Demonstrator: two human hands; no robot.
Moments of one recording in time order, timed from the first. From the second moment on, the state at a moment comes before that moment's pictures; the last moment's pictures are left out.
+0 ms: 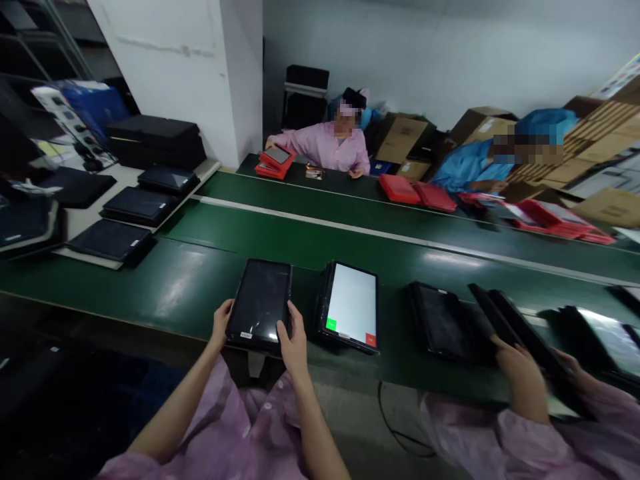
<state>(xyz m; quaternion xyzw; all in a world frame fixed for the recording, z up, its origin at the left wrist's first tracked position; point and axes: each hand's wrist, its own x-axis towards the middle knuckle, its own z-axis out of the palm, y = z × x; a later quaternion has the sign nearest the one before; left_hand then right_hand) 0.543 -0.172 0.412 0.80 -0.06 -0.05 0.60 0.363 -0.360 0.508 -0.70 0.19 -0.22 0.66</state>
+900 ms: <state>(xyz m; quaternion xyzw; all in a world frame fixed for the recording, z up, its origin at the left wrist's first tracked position) 0.531 -0.176 0.414 0.80 -0.09 -0.06 0.58 0.382 -0.378 0.498 -0.76 0.13 -0.12 0.62</state>
